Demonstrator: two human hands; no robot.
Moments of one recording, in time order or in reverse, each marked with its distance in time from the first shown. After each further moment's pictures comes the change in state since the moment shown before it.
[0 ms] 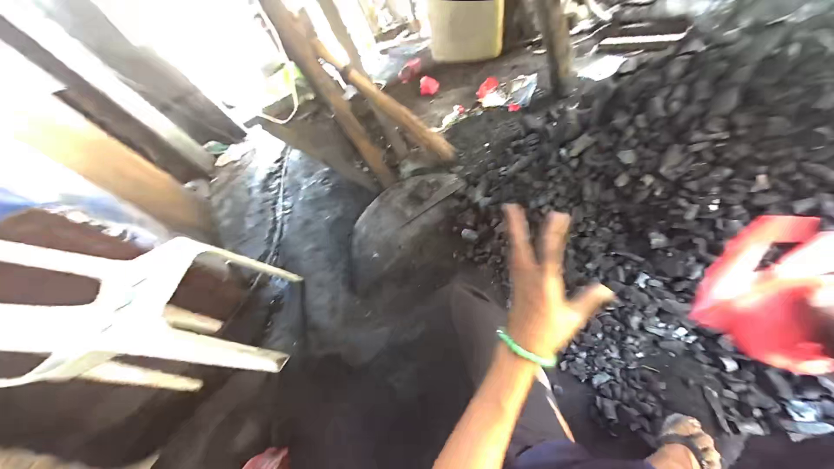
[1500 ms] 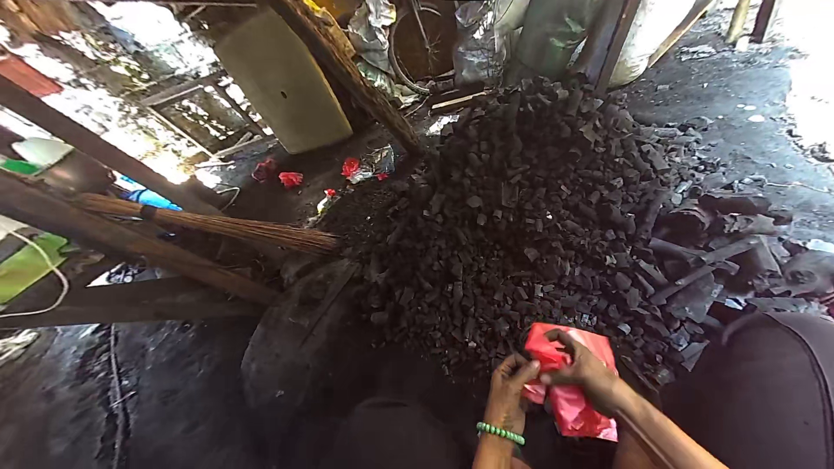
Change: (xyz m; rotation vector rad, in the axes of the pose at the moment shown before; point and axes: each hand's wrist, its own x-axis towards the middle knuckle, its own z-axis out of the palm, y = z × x) left_hand -0.058 -0.021 0.112 -0.999 -0.509 -1.051; right_hand -0.004 0.008 0.122 0.770 -0.142 0.399
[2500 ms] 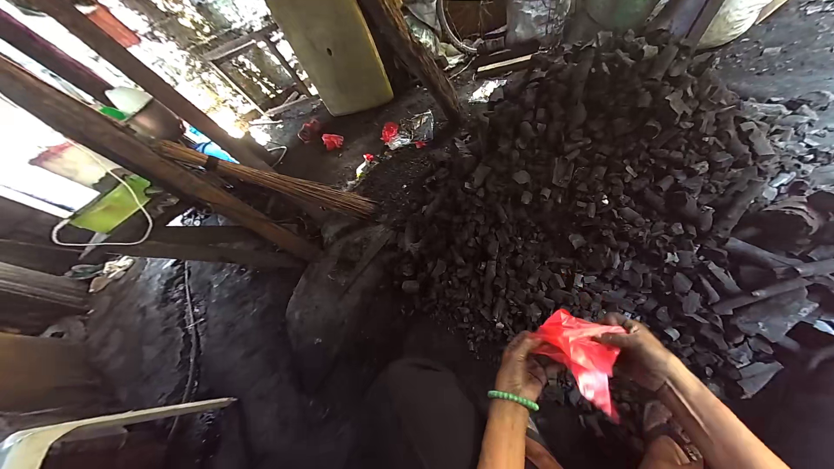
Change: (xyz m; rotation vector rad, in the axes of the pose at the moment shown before) left_hand 0.011 0.032 -0.010 -0.376 0.234 -0.181; right_hand 0.038 0.011 -0.025 0.277 0.121 0.026
